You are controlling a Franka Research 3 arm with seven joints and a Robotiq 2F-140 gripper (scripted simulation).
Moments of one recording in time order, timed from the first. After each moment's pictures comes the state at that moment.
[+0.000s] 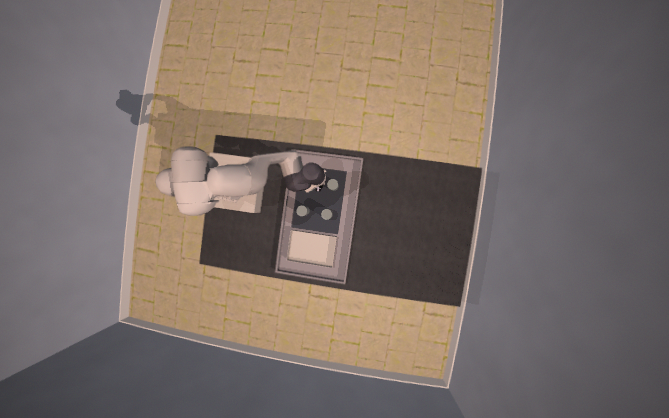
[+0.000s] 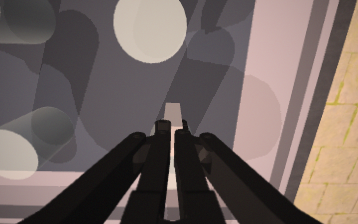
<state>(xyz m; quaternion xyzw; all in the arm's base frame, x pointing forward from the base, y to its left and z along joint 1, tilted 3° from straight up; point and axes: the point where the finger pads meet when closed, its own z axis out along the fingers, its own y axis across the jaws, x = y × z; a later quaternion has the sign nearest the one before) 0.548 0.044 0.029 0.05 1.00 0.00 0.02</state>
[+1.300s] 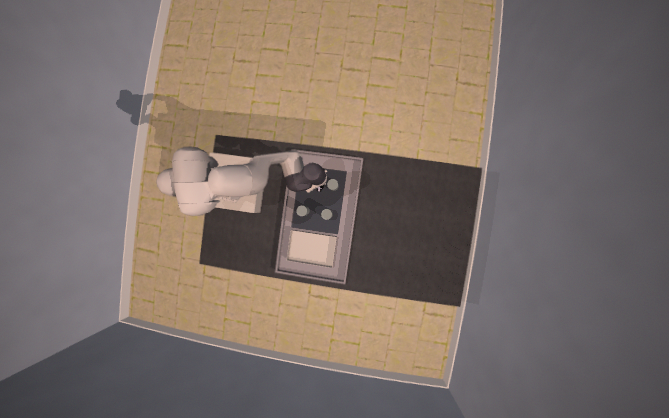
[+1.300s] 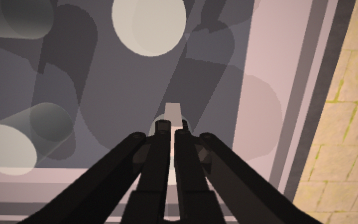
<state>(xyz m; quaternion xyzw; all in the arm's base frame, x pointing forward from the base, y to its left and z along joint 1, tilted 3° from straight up) 0.555 0.044 0.030 0.05 1.00 0.00 0.03</state>
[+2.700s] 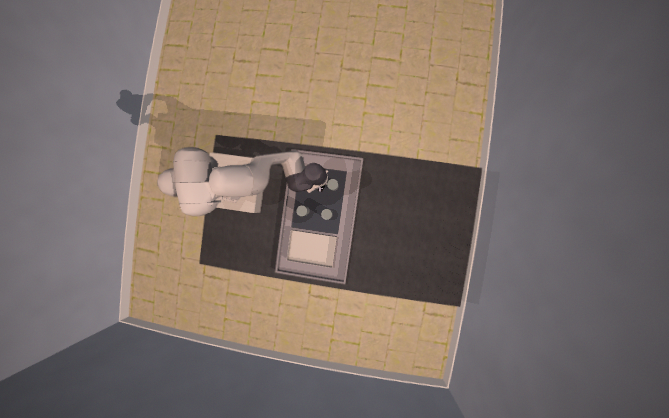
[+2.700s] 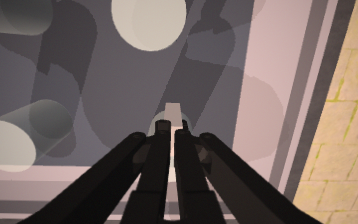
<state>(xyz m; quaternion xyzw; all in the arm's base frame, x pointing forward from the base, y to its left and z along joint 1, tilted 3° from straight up) 0.559 0.044 0.030 0.05 1.00 0.00 0.03</state>
